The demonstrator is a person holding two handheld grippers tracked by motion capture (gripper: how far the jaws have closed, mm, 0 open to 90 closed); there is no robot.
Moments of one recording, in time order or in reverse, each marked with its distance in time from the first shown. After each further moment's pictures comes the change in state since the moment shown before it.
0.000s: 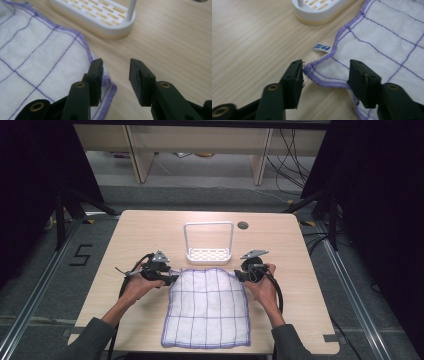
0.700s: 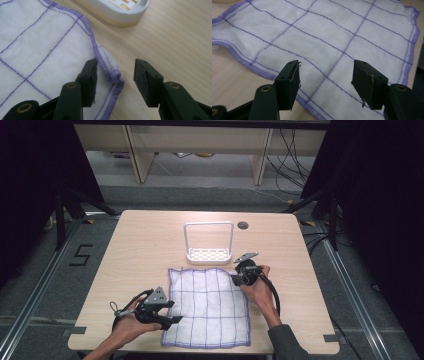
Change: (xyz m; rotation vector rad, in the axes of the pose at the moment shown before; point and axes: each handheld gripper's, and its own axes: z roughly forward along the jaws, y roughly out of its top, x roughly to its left) left arm -0.097 -0.055 -0.050 -0.037 -0.222 0.074; right arm 0.014 -0.001 0.019 0.099 -0.044 -0.081
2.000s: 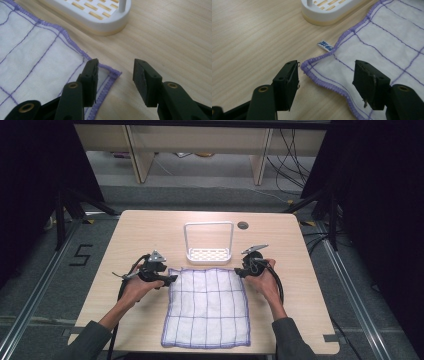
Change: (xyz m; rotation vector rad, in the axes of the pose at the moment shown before) left arm 0.114 0.043 0.034 0.024 0.236 -0.130; right arm -0.036 0.004 0.010 -0.029 0.103 0.120
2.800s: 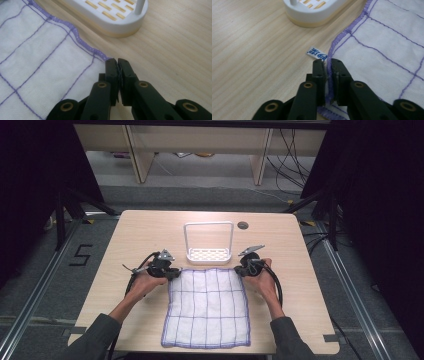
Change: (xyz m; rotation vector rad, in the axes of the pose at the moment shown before) left arm 0.002 0.008 0.026 0.030 -0.079 0.092; right arm 0.003 0.000 0.010 -0.012 0.054 -0.075
